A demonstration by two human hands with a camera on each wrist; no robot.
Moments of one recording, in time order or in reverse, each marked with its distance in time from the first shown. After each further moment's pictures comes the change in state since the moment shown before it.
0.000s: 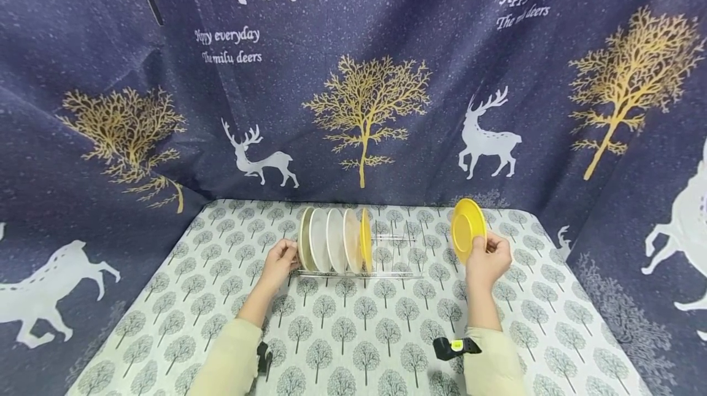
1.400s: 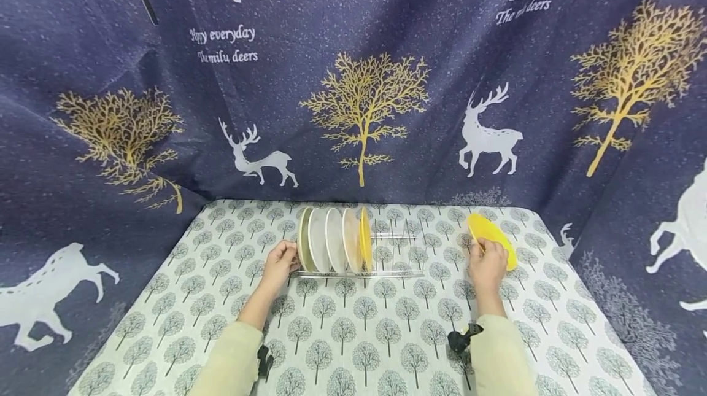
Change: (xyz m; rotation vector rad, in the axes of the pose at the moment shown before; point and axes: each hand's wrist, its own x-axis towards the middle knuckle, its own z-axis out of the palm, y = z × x) left_hand 0.000 -0.007 0.004 -0.049 0.019 0.010; right_hand 0.041 0.082 -0.010 -0.526 -0.319 -0.432
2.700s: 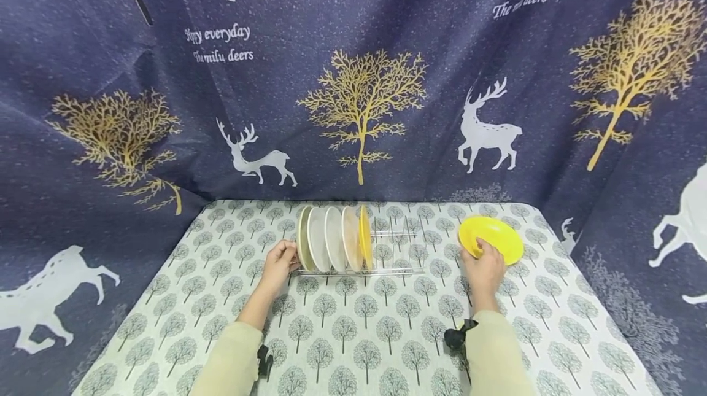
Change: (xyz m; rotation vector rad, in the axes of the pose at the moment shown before) left_hand -0.002 0.001 0.000 -0.010 -0.011 -0.004; right_hand -0.012 0.013 0.005 -0.043 -0.166 0.117
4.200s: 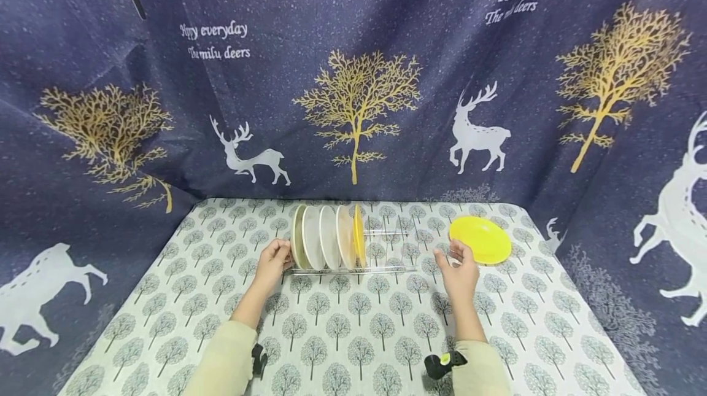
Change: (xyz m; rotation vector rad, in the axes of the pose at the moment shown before) left_hand 0.000 0.000 0.000 0.024 0.018 -0.002; right_hand -0.050 -0.063 -0.016 0.380 -0.028 0.078
